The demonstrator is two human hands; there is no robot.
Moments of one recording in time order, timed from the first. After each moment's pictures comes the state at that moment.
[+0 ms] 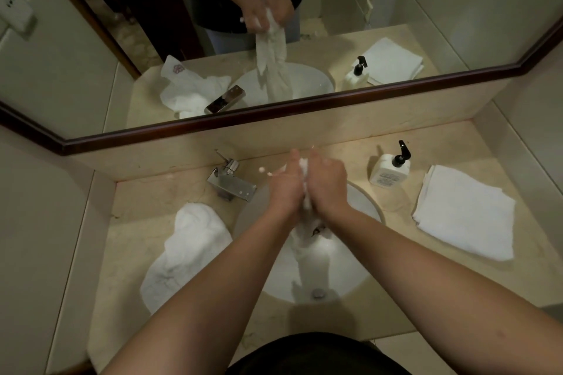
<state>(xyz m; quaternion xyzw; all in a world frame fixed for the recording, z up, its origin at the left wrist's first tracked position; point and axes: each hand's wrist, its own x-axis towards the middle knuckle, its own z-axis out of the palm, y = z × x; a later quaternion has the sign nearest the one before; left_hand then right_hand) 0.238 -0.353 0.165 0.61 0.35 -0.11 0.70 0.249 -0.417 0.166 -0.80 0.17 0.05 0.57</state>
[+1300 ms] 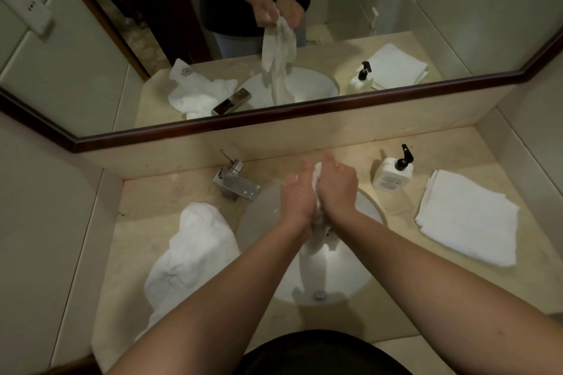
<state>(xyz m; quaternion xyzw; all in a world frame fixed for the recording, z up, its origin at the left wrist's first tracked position) 0.214 -0.364 0.167 0.62 0.34 -0.10 0.70 0.235 -0.421 0.166 -0.78 0.24 0.03 0.58</state>
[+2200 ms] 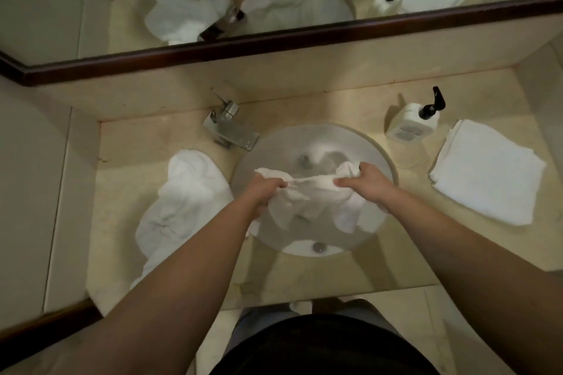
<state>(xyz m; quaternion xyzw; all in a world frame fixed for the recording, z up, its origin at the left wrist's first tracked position) 0.192 -0.279 0.012 0.66 0.42 -0.29 0.56 0.224 -0.505 0.056 -0.81 0.14 0.35 0.44</state>
